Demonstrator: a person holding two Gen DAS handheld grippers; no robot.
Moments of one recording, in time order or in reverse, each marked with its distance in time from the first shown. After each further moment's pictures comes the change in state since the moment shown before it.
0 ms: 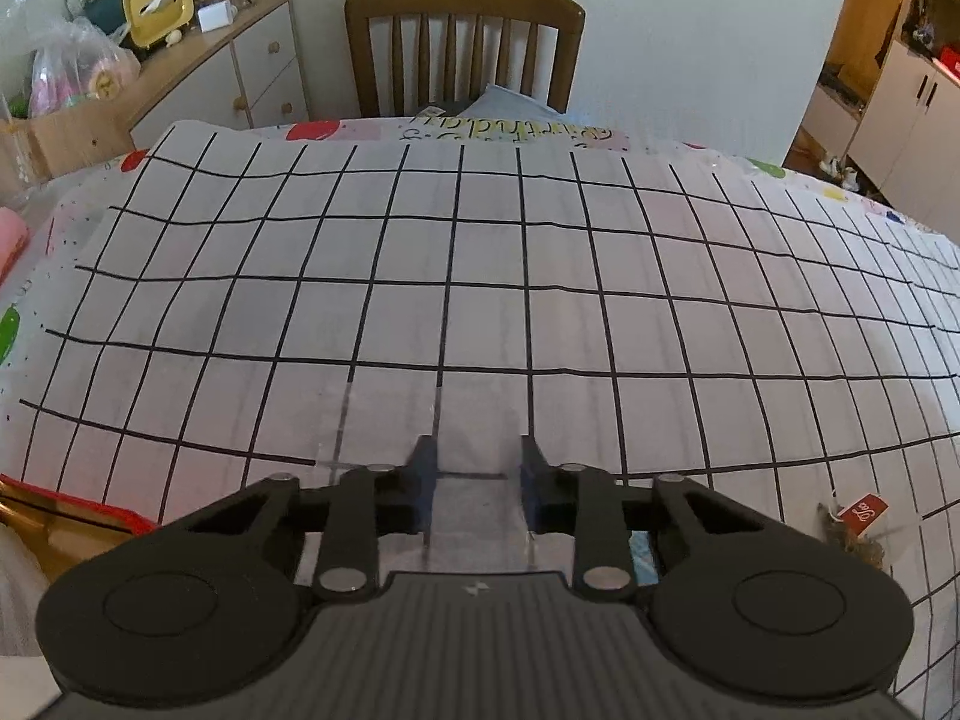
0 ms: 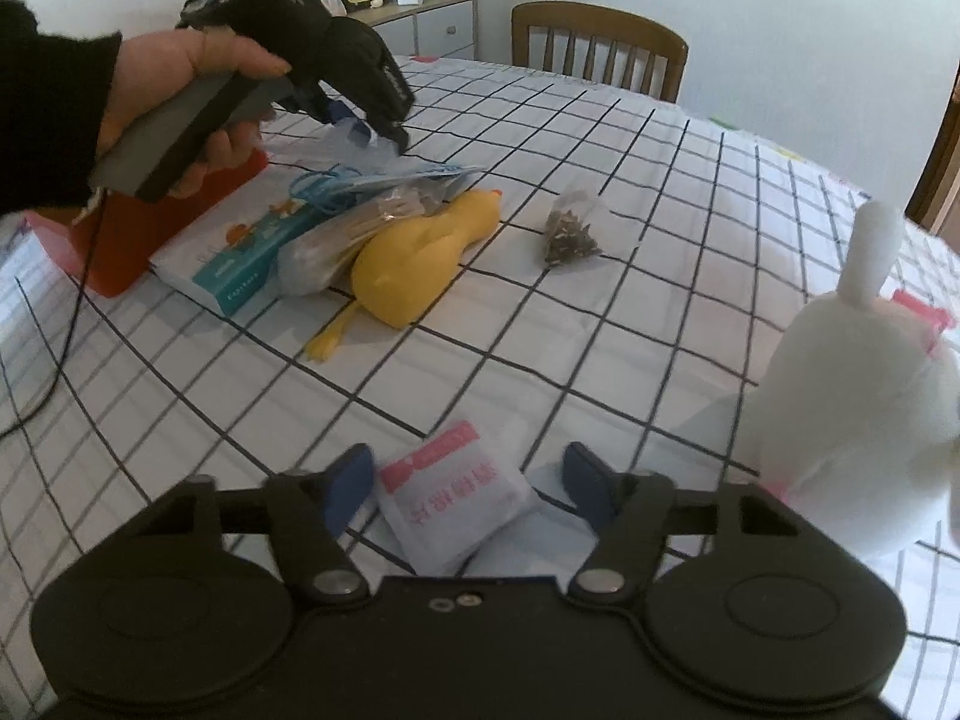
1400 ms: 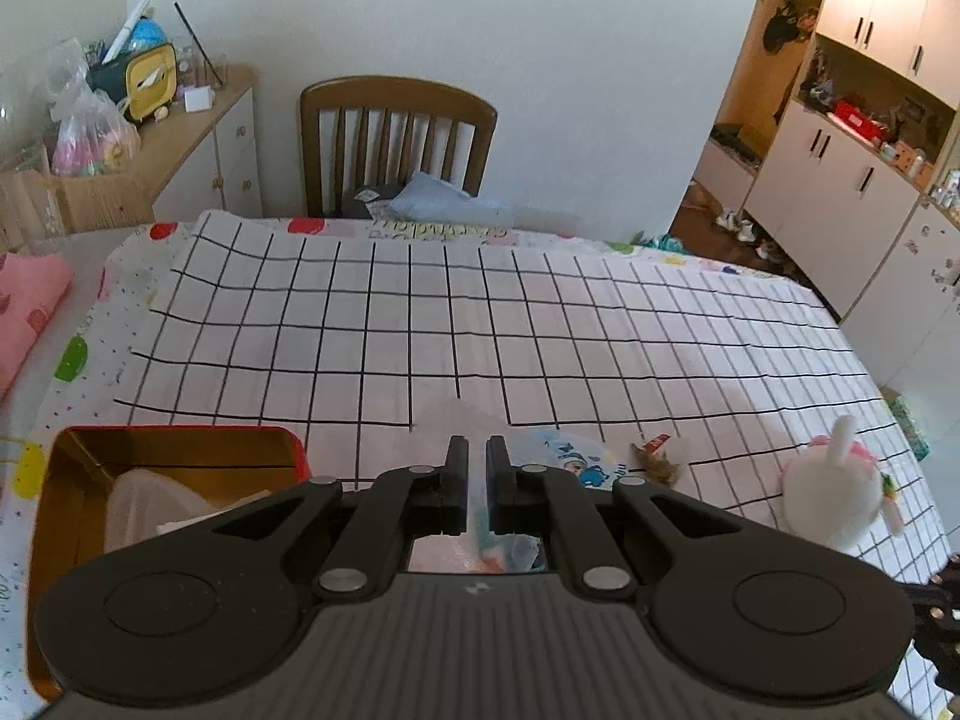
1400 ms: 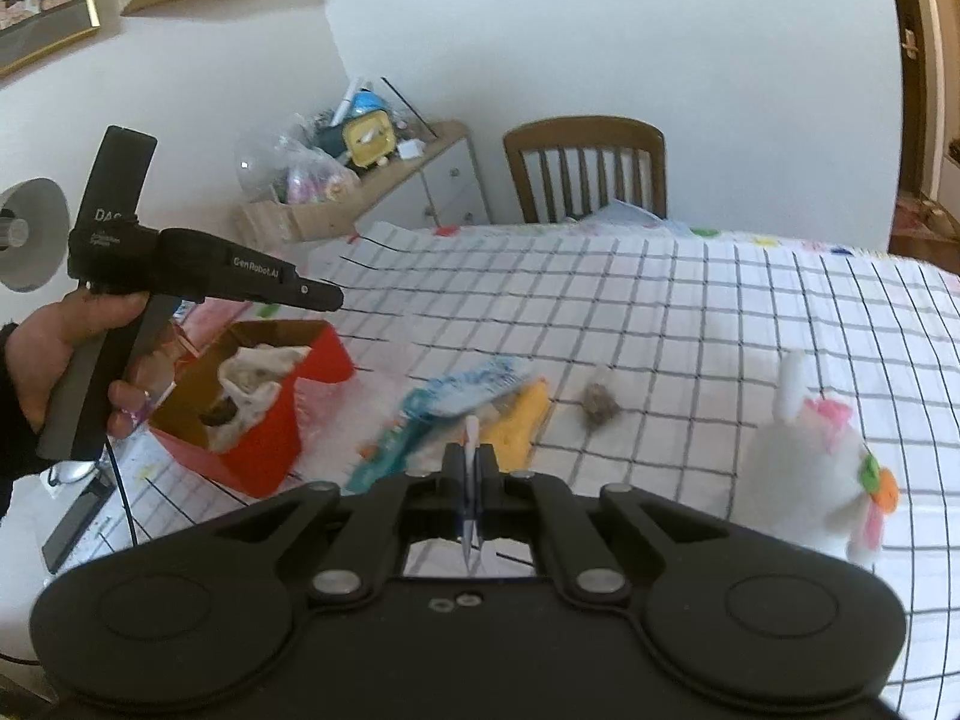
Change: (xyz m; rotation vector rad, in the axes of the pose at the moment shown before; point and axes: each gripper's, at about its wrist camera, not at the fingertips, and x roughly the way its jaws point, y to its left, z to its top) left arm -0.181 0.030 -0.039 0.033 -0.145 -0.191; right arm -0.107 0.007 0.044 0.213 -0.235 0.140
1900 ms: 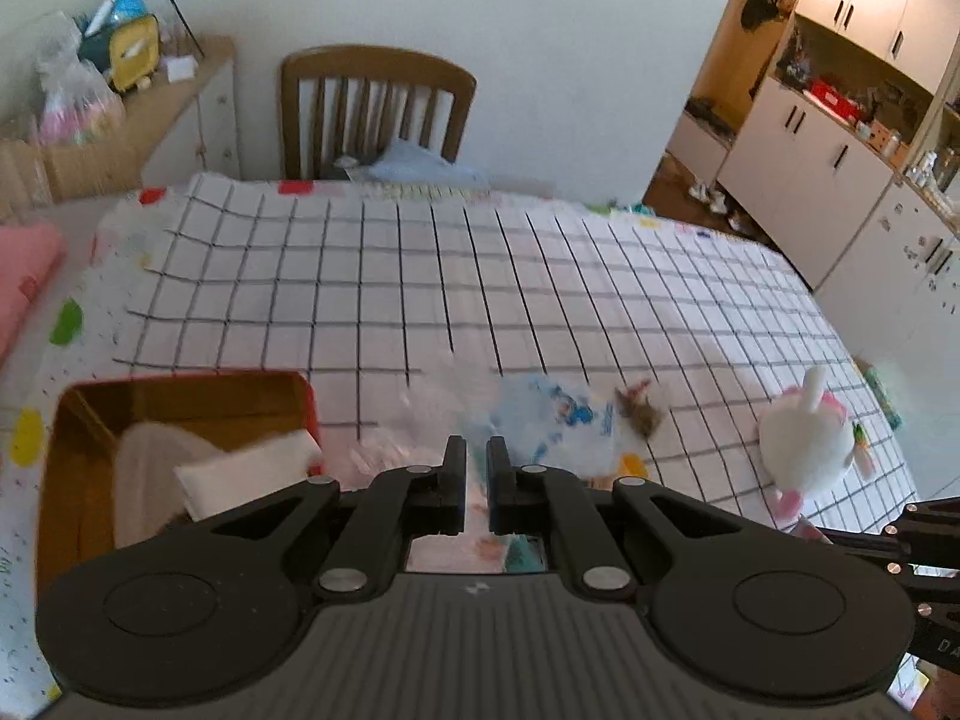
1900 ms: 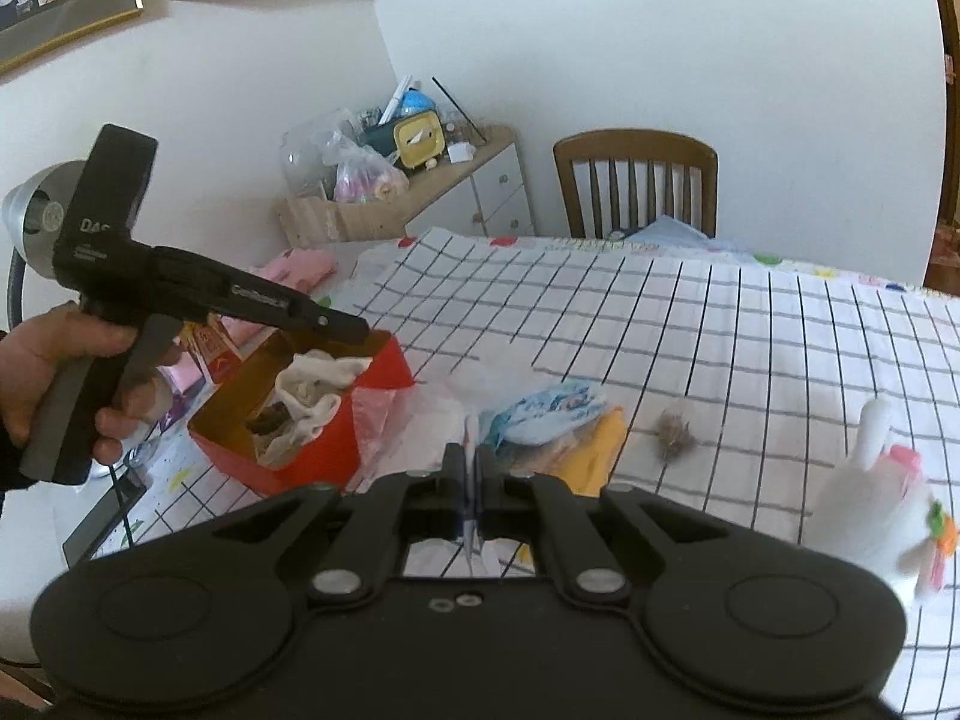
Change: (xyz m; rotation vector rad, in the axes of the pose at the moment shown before) left arm -0.008 0.016 -0.018 0.014 0.076 -0.062; right arm 0.016 0.037 0.008 -0.045 0.002 0.046
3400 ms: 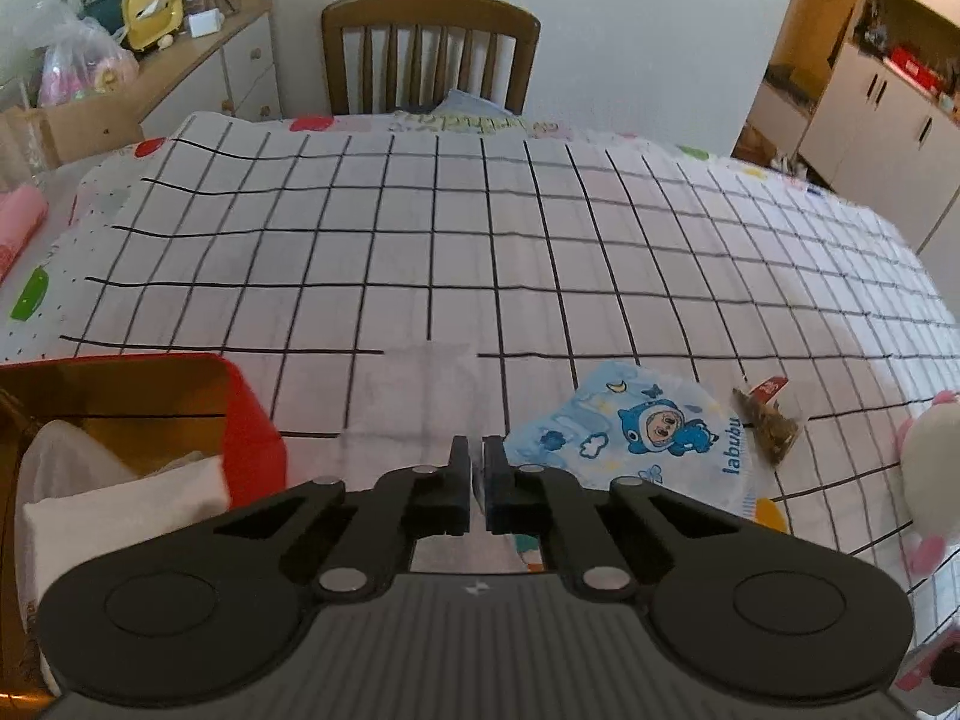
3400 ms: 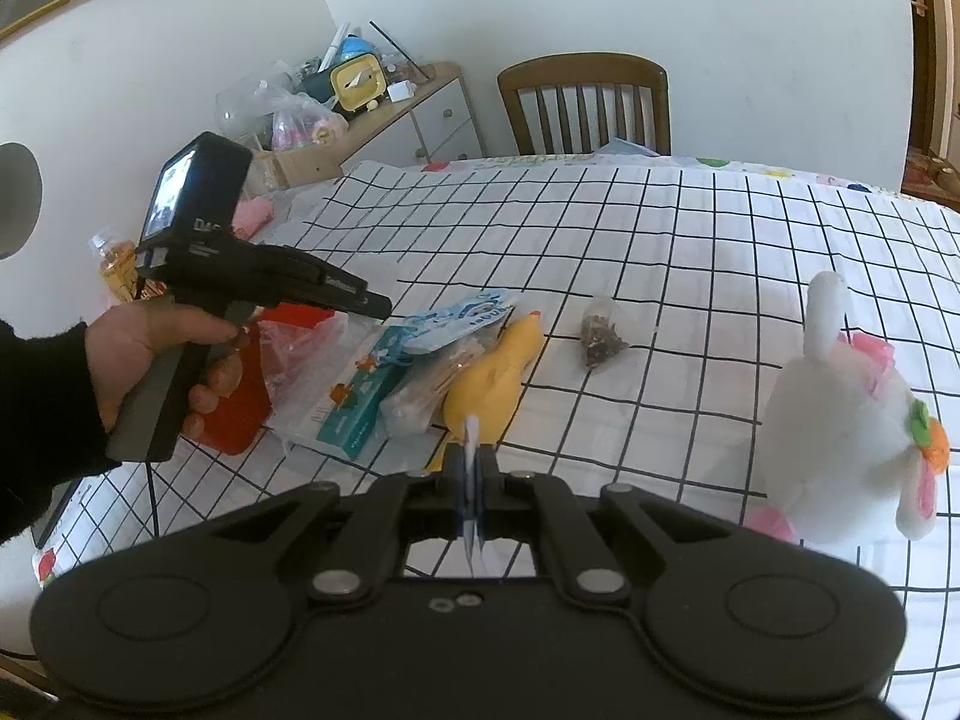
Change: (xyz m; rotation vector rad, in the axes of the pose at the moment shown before) left arm 0.114 -0.006 0.000 -0.032 0.042 0.159; right arm 0.016 -0.052 -0.029 0.079 0.110 -0.043
